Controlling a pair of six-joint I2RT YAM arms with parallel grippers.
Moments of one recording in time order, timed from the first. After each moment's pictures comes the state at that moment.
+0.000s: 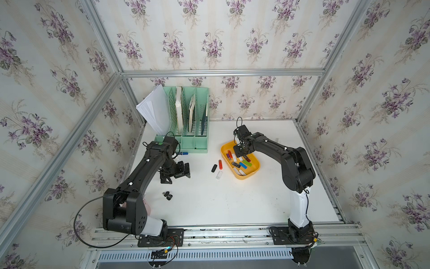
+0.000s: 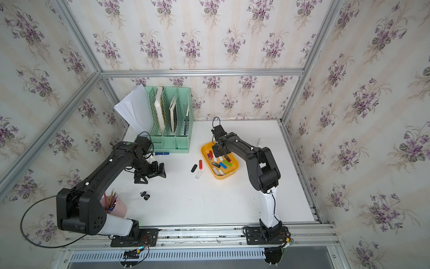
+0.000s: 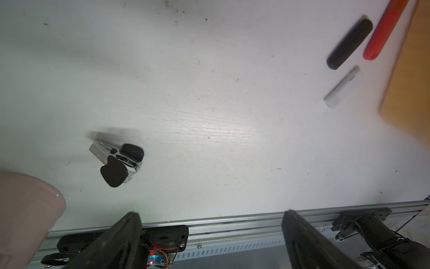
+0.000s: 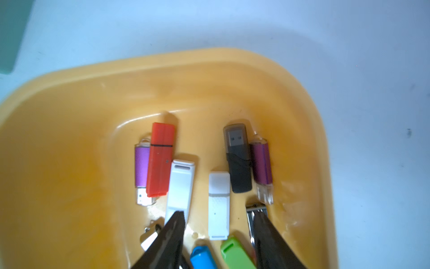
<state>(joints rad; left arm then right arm) -0.14 1.45 1.18 -1.28 0.22 -0.37 0.51 2.03 1.57 -0.69 0.07 0.11</state>
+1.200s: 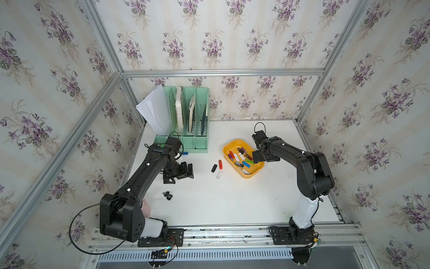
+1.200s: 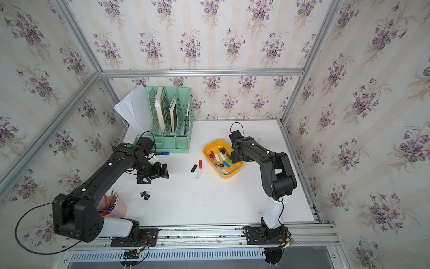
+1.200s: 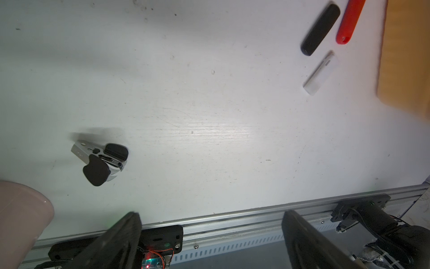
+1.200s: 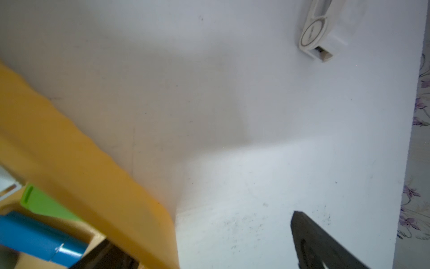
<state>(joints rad) -0.21 1.42 1.18 -1.27 0.24 -0.38 0.33 1.90 1.34 -0.80 0.38 0.28</state>
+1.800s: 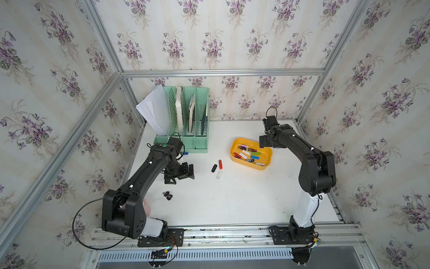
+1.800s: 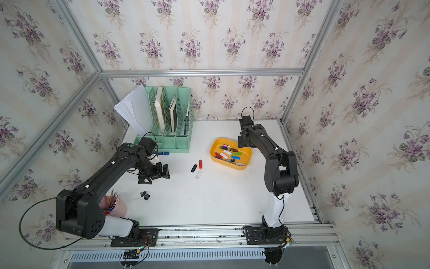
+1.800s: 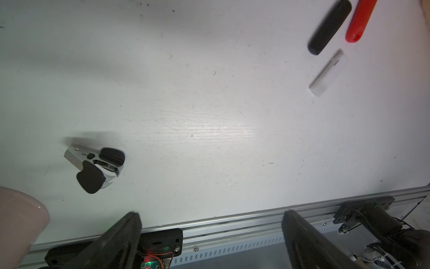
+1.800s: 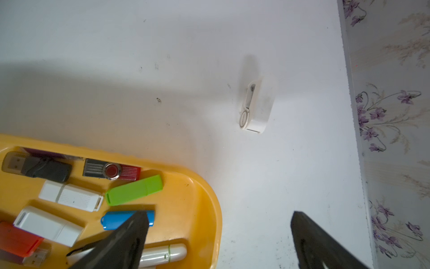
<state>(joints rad) -0.21 1.44 1.16 -1.24 0.24 -0.39 0.22 1.90 1.55 -0.87 0.34 0.27</state>
